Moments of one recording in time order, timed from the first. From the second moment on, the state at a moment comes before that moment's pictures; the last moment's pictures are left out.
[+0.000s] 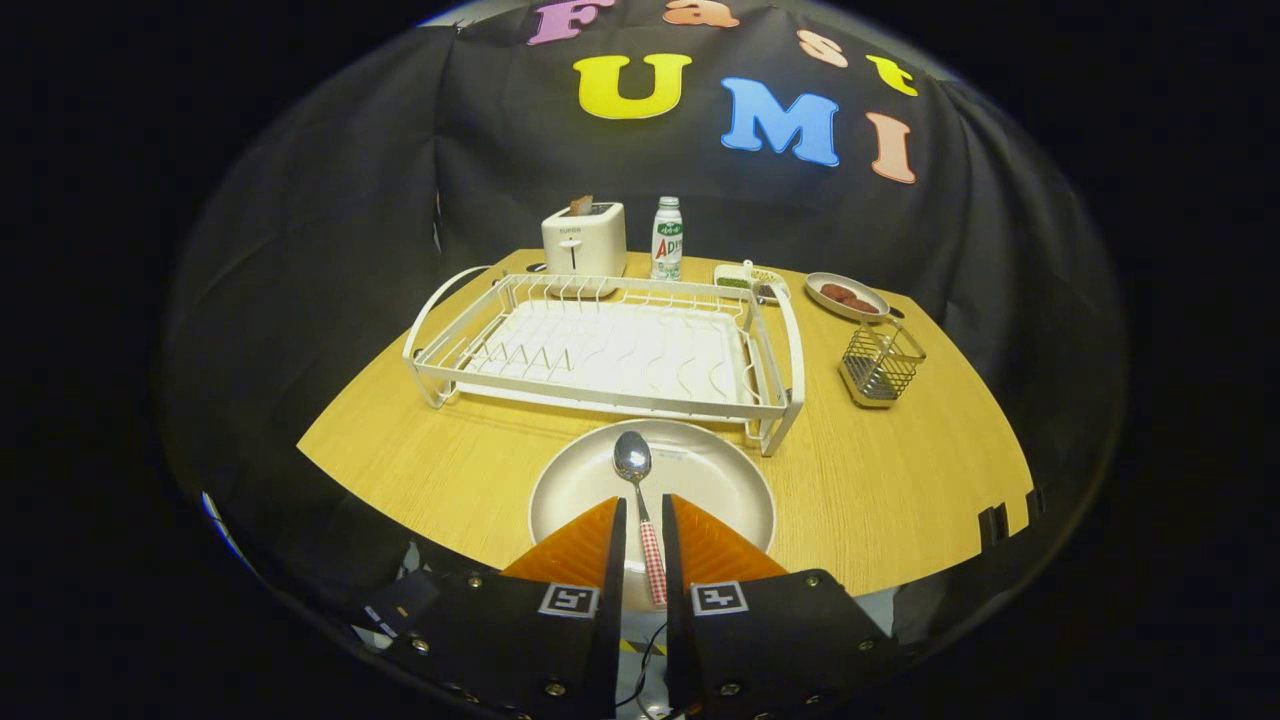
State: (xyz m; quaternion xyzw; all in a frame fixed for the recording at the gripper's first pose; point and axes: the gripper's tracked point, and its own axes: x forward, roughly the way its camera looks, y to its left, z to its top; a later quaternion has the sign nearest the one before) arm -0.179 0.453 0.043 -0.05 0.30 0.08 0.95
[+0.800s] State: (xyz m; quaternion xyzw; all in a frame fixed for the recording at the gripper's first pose) arm -0.113 0.385 0.241 -0.03 0.09 0.00 1.00
